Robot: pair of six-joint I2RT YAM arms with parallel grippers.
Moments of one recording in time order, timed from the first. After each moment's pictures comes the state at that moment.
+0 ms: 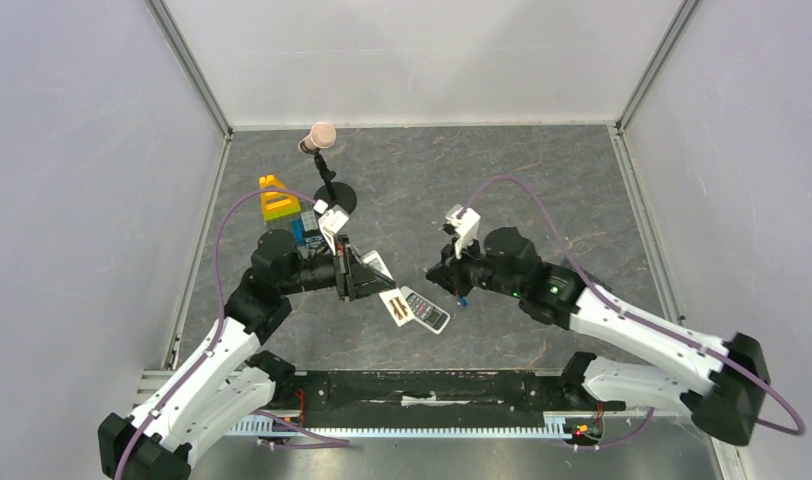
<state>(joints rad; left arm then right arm) -0.48 0.74 0.58 -0.02 0.81 -0.58 0.91 1.09 0.81 -0.18 -0.08 0.21</state>
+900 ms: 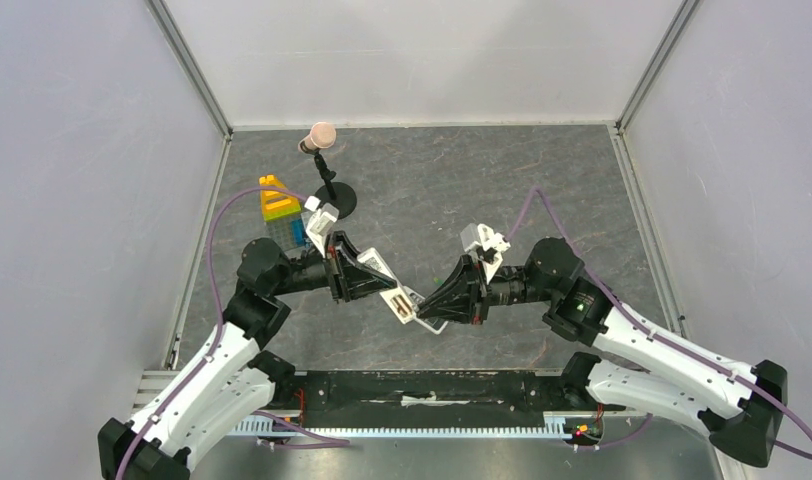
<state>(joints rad) -0.48 0.71 0.54 0.27 0.92 -0.67 0.92 0.86 0.73 0.19 -0.77 0.27</state>
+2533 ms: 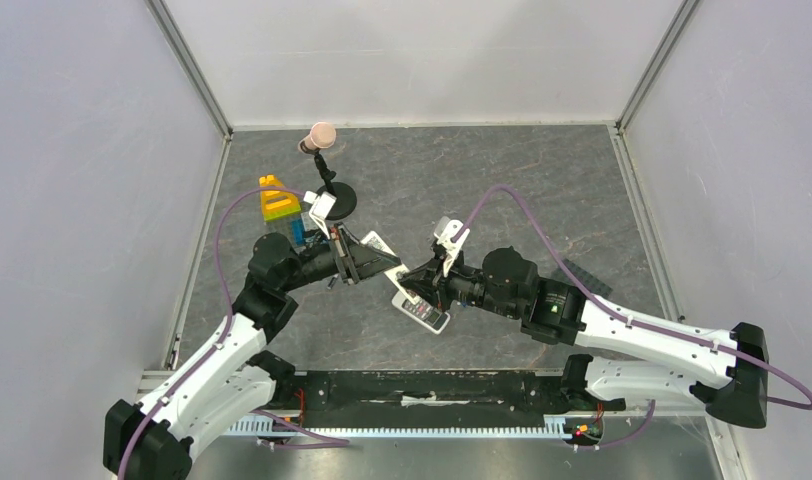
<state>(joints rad) -0.48 0.79 0.52 0.35 0.71 -0.90 1.15 1.02 0.85 0.01 0.03 0.17</state>
